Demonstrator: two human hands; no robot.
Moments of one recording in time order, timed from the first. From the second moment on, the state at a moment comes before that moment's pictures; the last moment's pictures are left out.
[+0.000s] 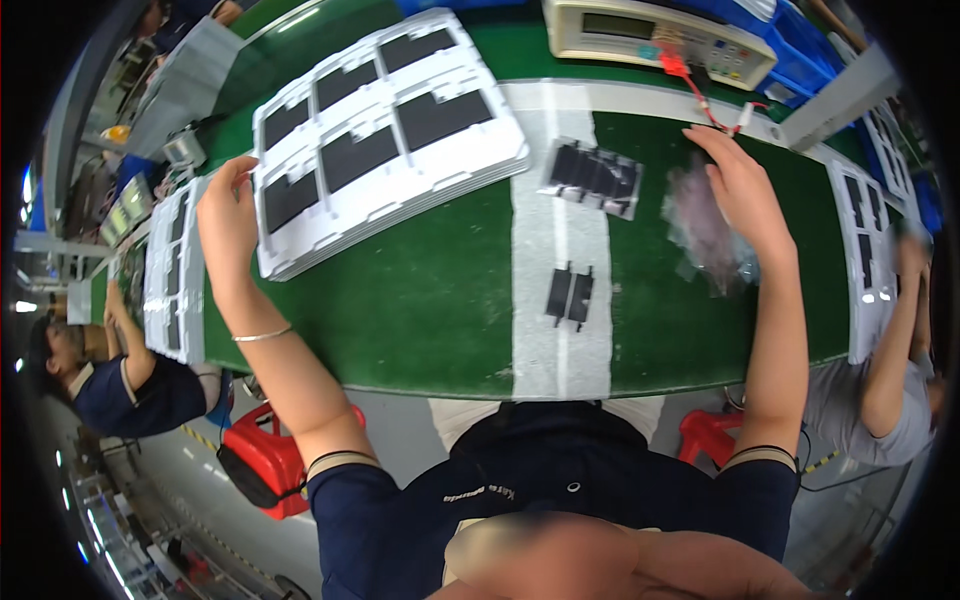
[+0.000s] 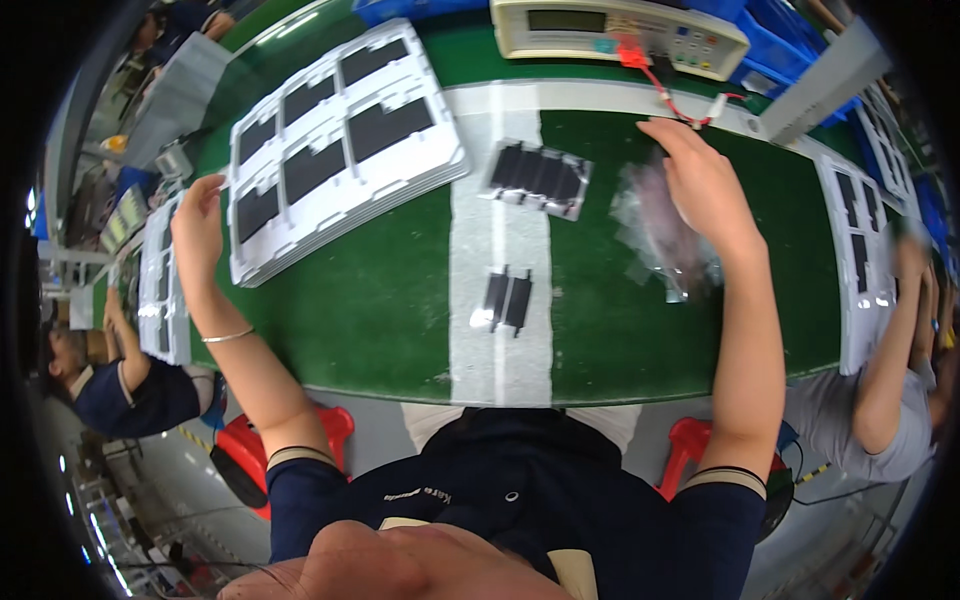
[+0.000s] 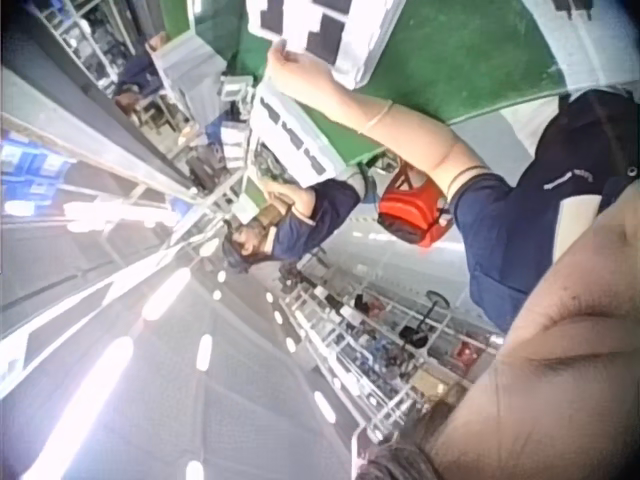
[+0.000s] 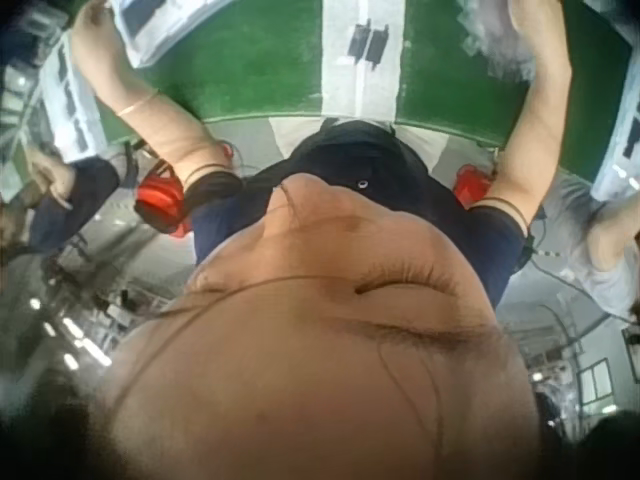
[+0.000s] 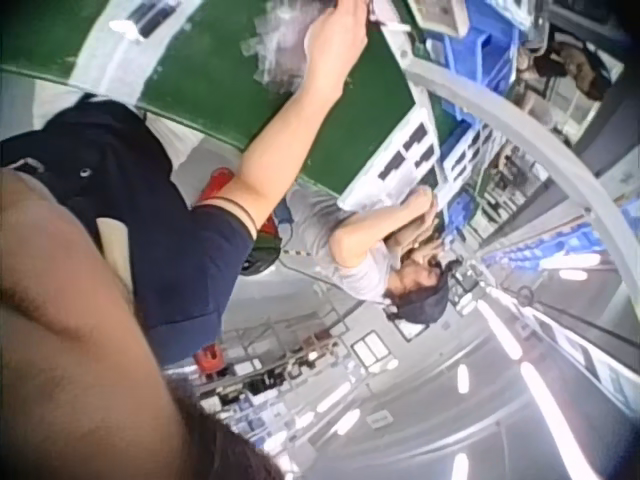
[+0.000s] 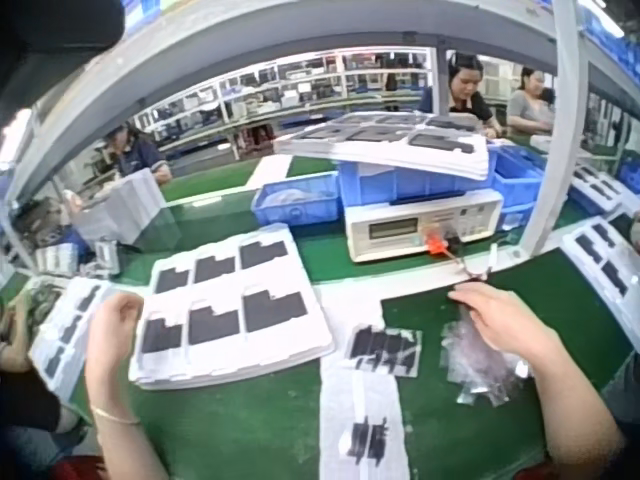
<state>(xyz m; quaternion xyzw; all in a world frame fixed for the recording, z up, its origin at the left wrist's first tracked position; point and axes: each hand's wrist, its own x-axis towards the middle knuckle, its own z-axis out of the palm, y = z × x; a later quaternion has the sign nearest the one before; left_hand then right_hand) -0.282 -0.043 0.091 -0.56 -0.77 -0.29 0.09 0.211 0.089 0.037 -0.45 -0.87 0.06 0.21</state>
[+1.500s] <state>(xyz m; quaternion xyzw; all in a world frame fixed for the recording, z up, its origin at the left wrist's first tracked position) -0.075 -0.041 0.036 -0.47 -0.43 -0.44 -0.63 0.140 0.019 0.040 -0.32 -0.66 0.60 0.31</state>
